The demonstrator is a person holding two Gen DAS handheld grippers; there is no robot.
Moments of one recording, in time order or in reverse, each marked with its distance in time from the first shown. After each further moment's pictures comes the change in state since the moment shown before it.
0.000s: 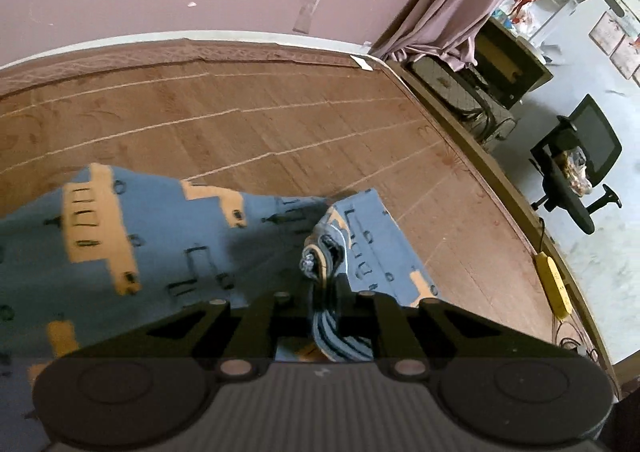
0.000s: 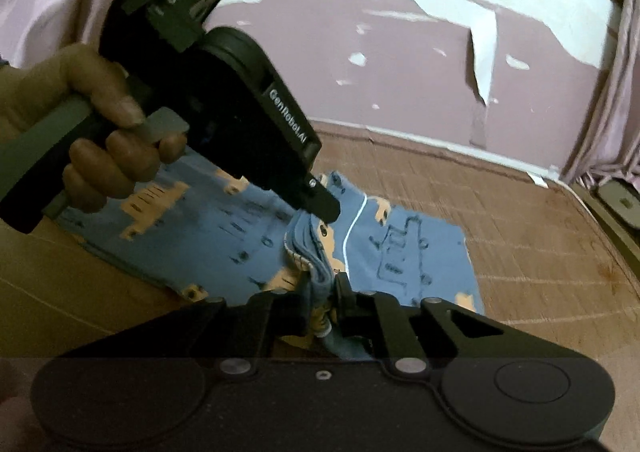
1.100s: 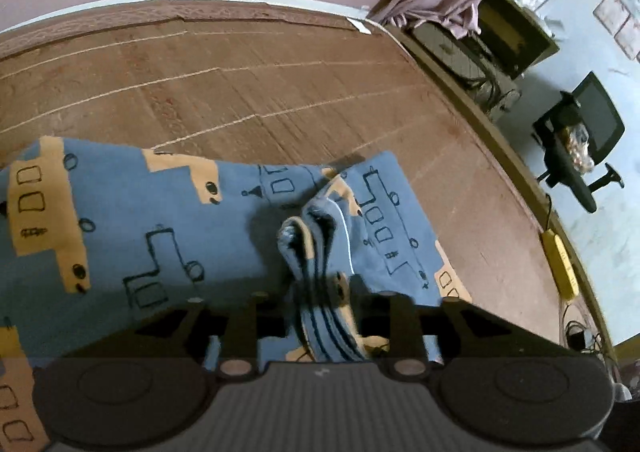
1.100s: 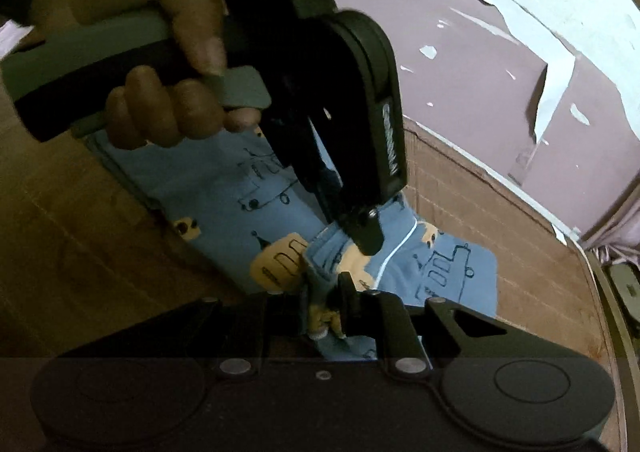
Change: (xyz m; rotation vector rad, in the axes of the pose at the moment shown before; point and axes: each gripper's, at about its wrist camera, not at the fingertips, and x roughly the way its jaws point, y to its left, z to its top) left arm 0.046 -0.004 0.000 0.005 0.088 -0.016; right arm 0.036 0.009 -0.011 -0.294 0.096 0.002
